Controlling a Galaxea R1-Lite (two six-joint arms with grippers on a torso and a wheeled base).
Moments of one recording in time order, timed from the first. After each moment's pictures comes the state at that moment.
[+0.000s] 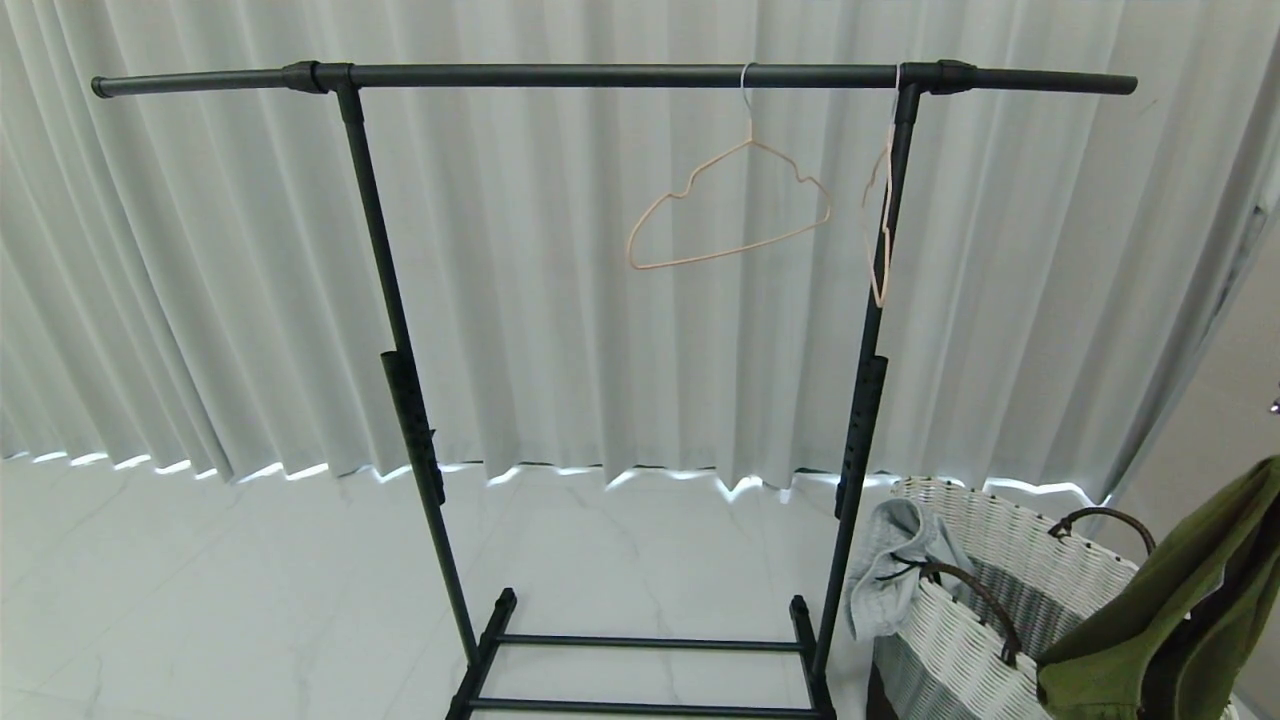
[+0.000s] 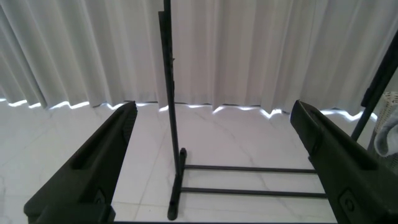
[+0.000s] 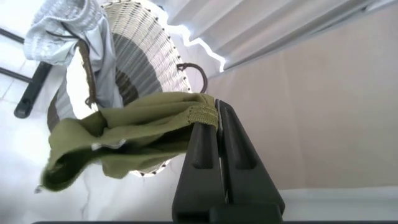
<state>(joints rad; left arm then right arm) 0.00 0.00 0.00 0.00 -0.03 0.05 0.19 1.07 -0.80 0.18 -0.33 -0.58</state>
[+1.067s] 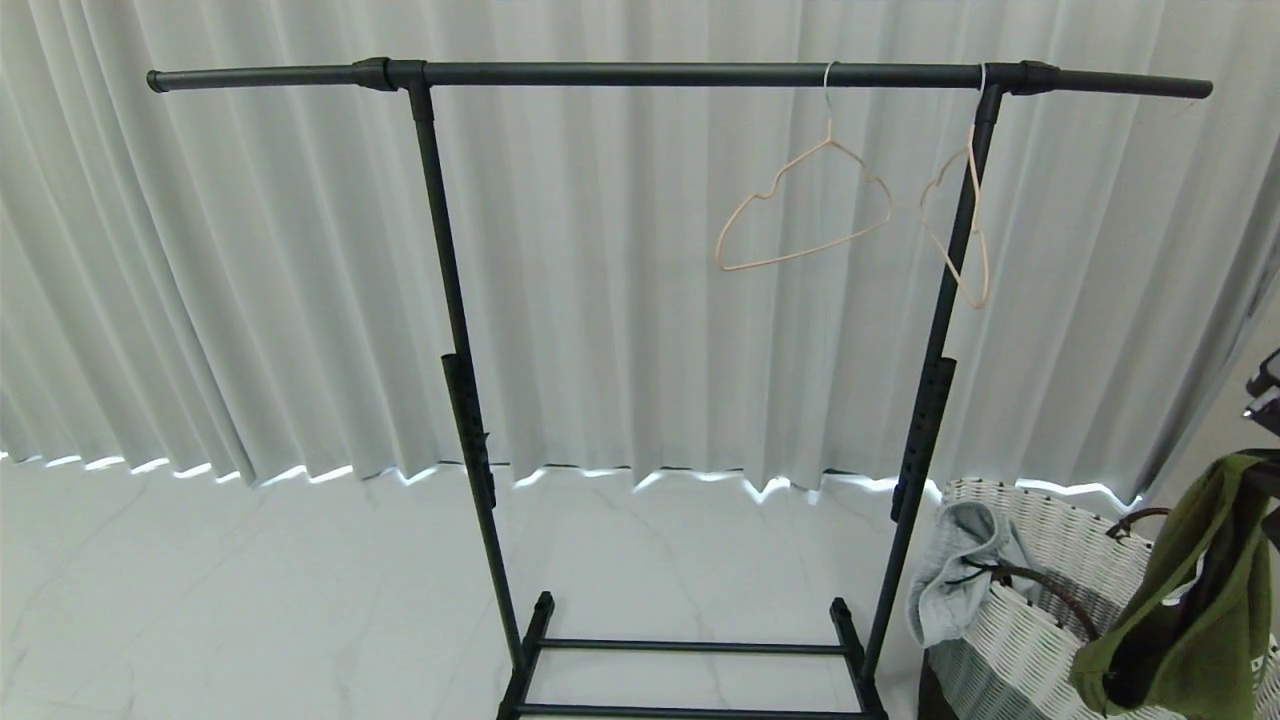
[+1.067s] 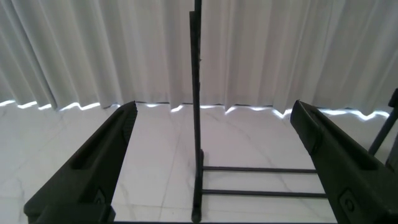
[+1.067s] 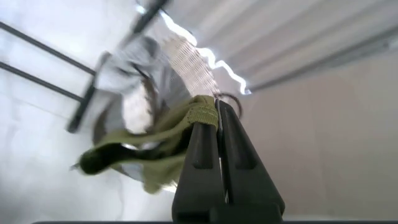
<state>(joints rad) 0.00 0.00 0.00 0.00 -0.03 0.05 0.33 1.09 -0.80 0.18 -0.33 -0.52</state>
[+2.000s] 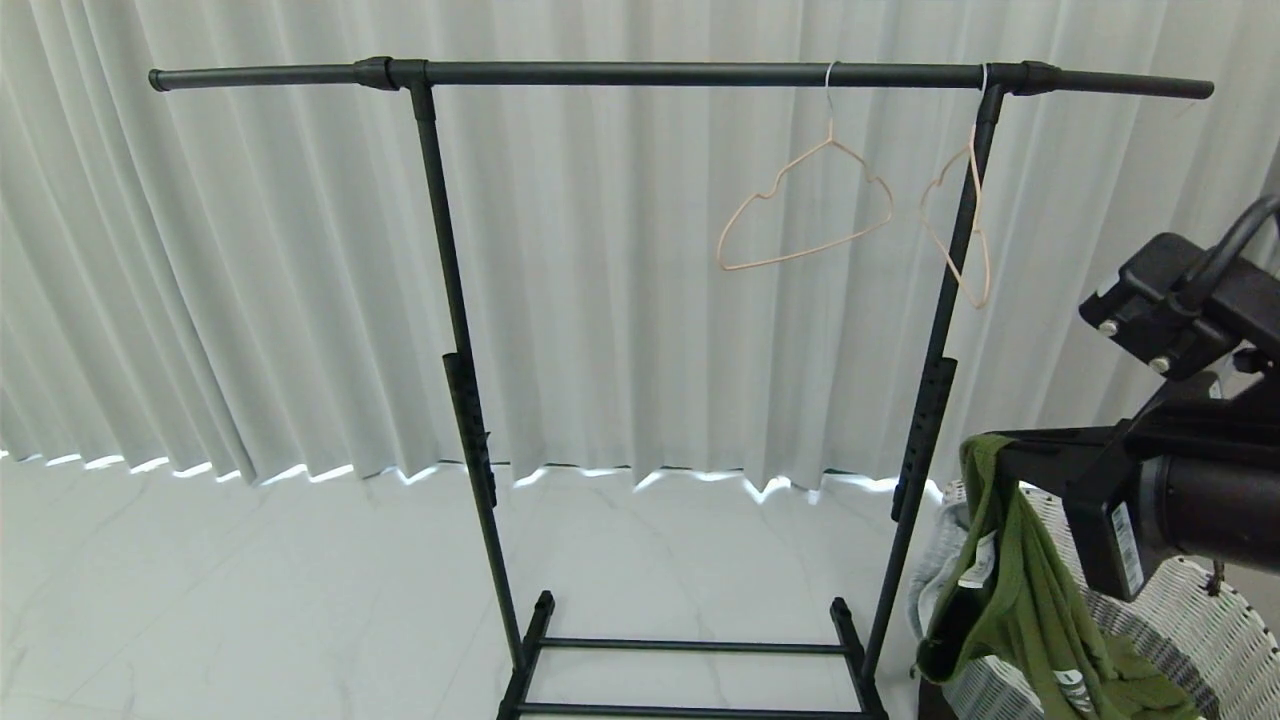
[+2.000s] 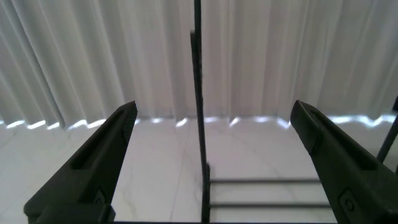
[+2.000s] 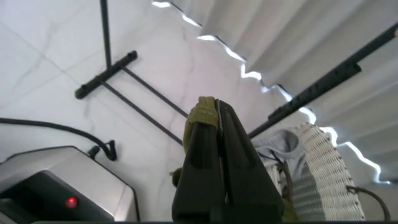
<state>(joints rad) 0.00 0.04 -0.07 -0.05 -0.04 0.09 0.90 1.26 -0.99 0.17 -0.32 -0.06</state>
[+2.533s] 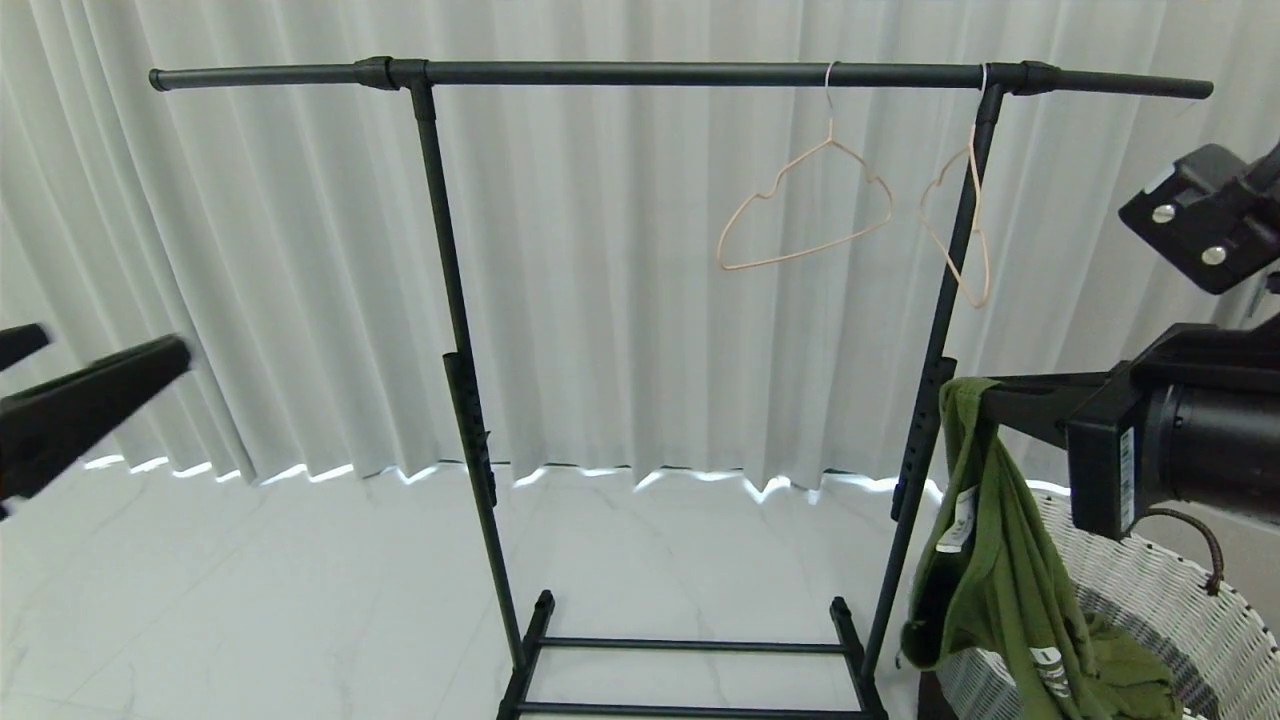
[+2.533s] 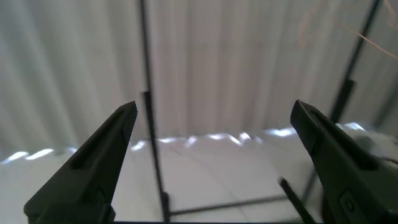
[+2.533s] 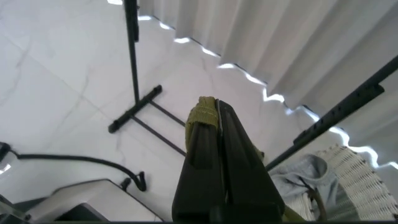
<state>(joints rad) -0.27 0.89 -0.72 -0.15 -0.04 0.01 0.89 1.28 -1.04 0.10 -0.25 0.03</state>
